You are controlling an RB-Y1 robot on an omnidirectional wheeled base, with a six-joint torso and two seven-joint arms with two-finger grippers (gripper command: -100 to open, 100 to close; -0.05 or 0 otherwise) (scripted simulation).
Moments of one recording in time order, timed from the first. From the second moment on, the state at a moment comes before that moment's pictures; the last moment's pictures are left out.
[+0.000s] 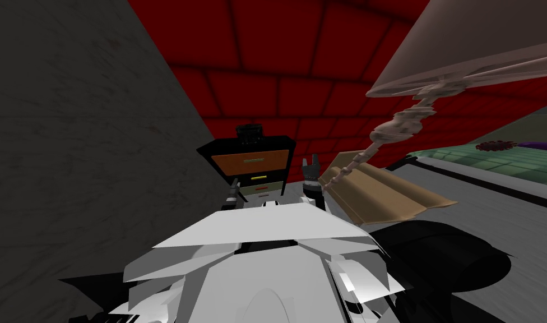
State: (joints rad) left arm 0.29 0.19 0.00 -1.33 -0.03 -0.74 0.00; right arm 0.51 0.02 0.06 -2.21 -0.02 -0.54 -0.06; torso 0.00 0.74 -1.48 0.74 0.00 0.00
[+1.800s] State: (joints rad) left arm 0.19 0.00 0.03 -0.98 -0.02 -0.86 0.00; right arm 0.51 0.02 0.06 -2.21 -0.02 -0.54 -0.06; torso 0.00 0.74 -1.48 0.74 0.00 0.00
